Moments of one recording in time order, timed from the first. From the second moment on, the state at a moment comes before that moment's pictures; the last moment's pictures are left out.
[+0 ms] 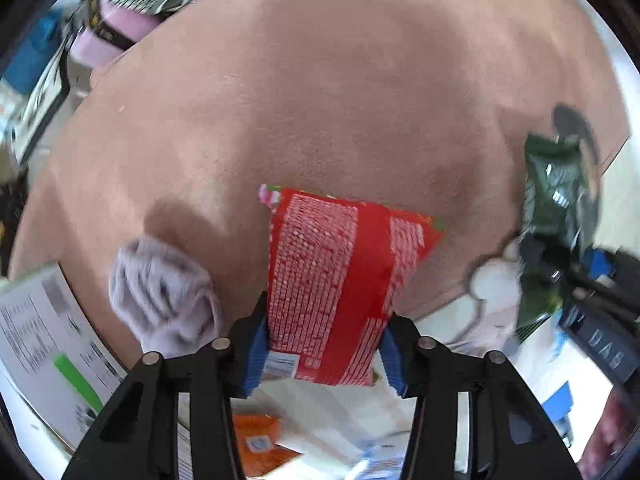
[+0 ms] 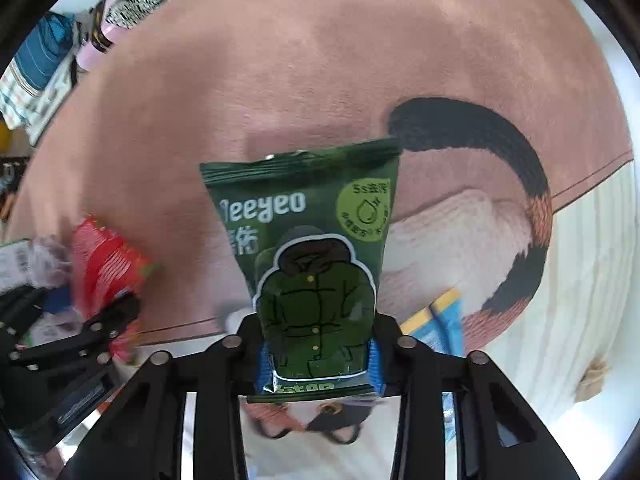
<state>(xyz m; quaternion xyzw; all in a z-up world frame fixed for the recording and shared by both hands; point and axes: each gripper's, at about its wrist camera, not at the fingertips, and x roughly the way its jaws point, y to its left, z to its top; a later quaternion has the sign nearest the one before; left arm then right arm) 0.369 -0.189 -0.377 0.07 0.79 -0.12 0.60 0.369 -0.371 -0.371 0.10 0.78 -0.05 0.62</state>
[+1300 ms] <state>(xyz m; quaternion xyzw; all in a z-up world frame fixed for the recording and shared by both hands) 0.315 0.279 -0.293 -0.13 0.73 0.08 0.67 0.272 0.069 -0.307 0.00 0.74 0.10 0.67</state>
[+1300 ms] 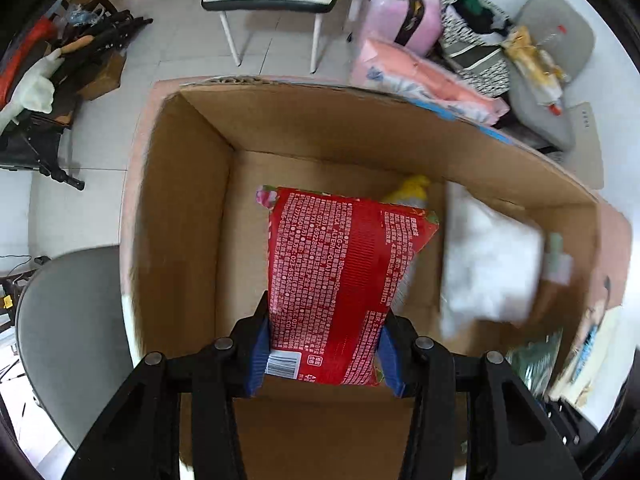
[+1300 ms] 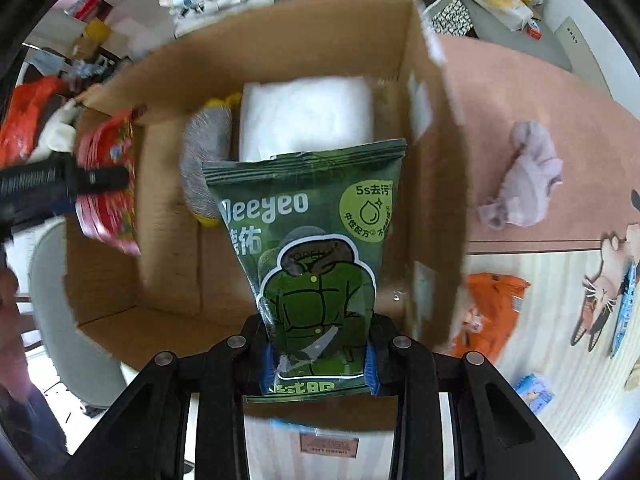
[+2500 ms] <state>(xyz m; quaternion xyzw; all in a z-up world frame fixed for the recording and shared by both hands) 0.239 0.270 -0.194 -0.08 0.66 0.06 0.75 0.271 0.087 -0.230 -0.03 0.69 0.08 0.72</state>
